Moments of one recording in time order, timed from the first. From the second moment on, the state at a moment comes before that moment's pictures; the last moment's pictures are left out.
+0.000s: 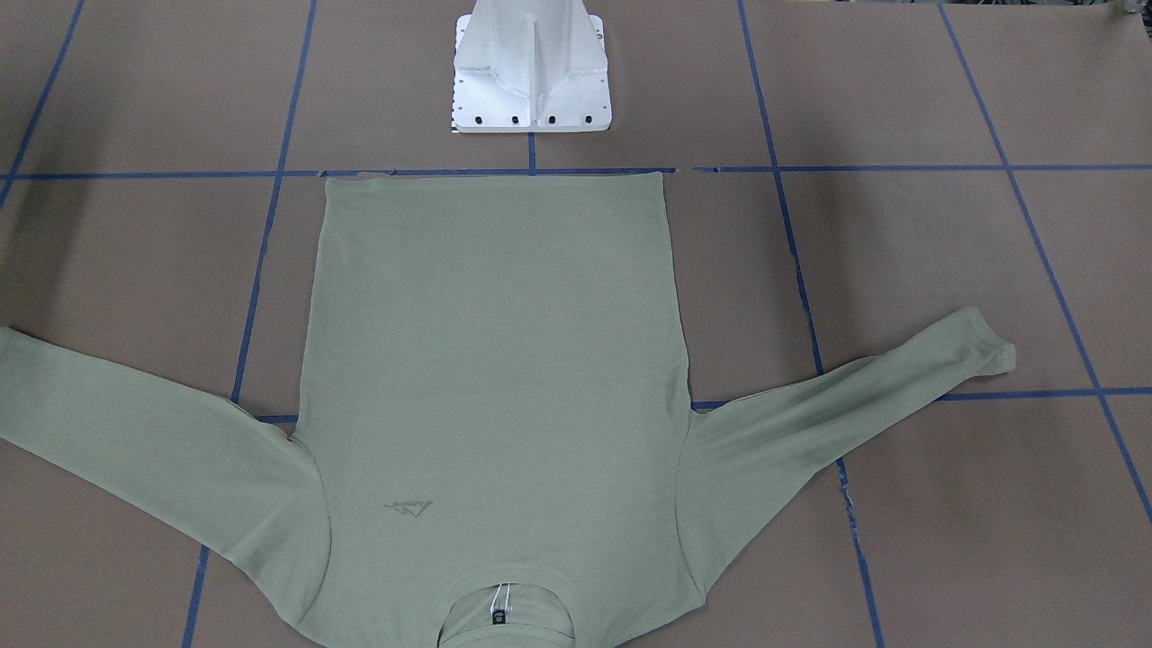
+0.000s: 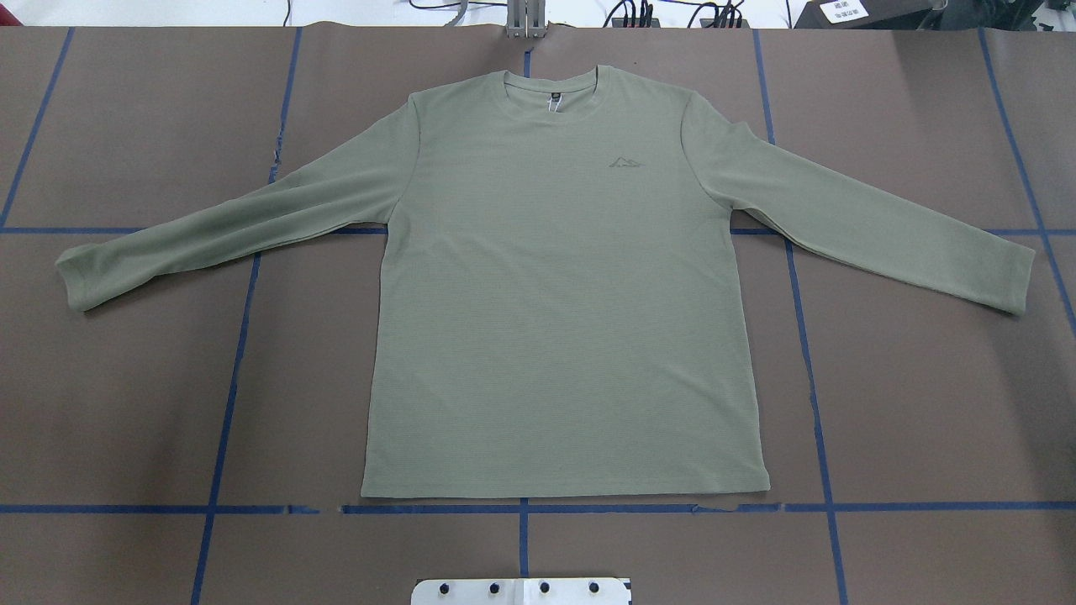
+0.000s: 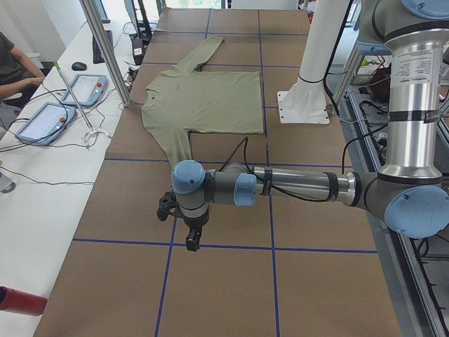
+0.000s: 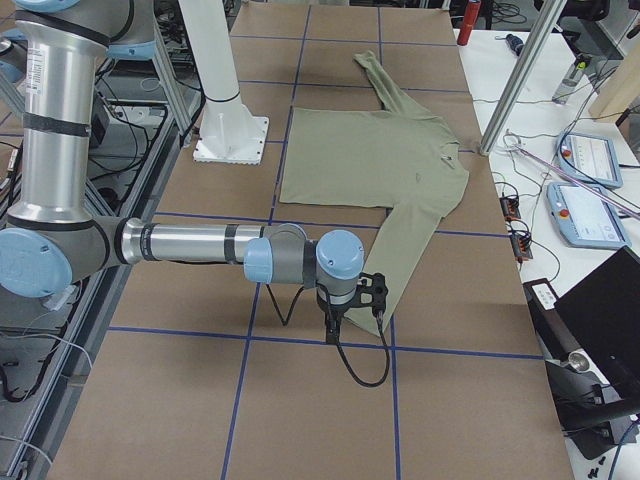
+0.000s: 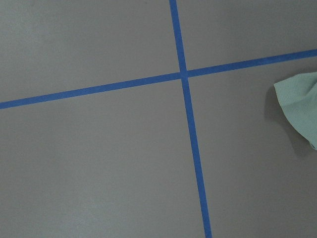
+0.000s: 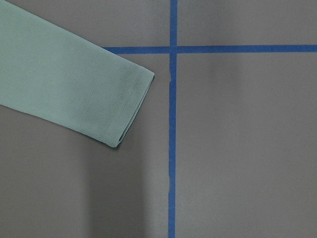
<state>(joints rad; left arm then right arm) -1.53 -1.52 -1.68 -1.55 -2.29 0.11 1.56 -1.73 1.75 -1.59 2.39 0.01</state>
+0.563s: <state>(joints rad) -1.53 -1.56 -1.67 -1.55 -2.29 0.11 1.56 -1.72 1.77 -1.59 2.39 0.03</state>
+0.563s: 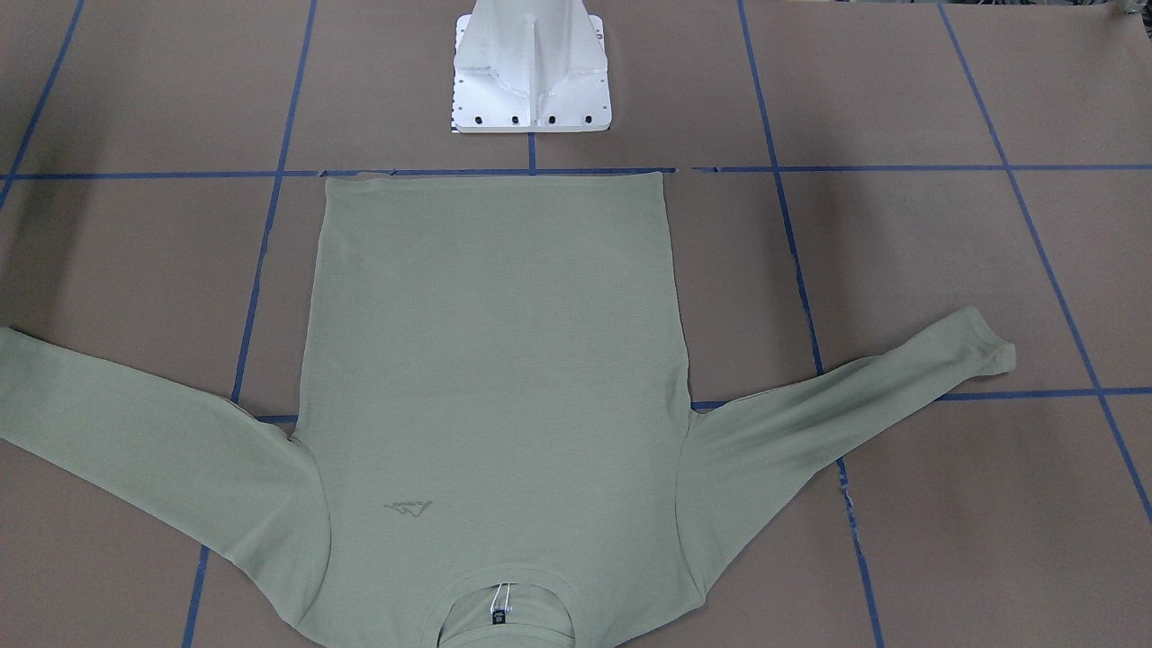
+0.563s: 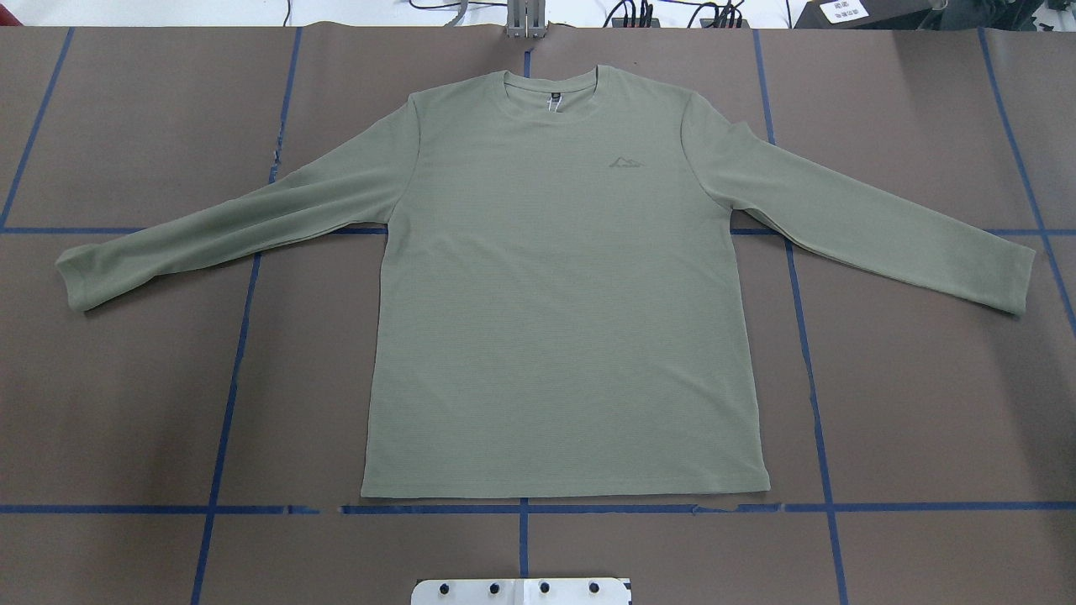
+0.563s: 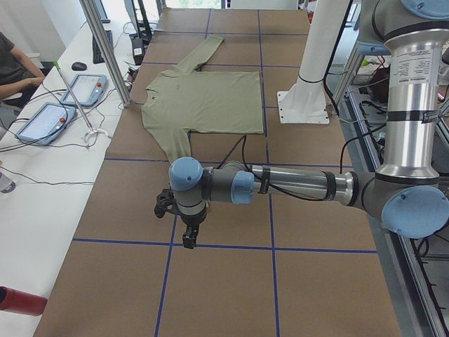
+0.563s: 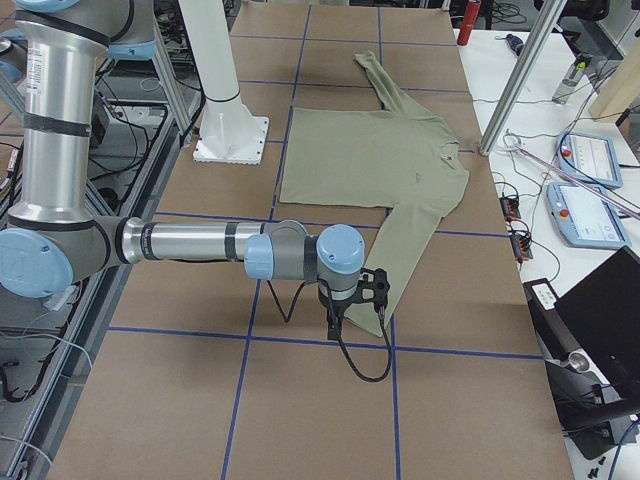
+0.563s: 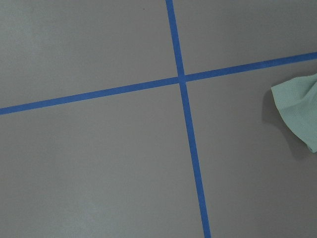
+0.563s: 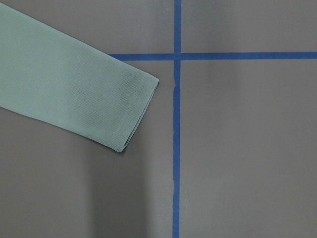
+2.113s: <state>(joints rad) -1.43 -1.70 -1.68 -1.77 -2.37 -0.06 1.33 -1.48 1.30 -1.06 2.39 0.05</state>
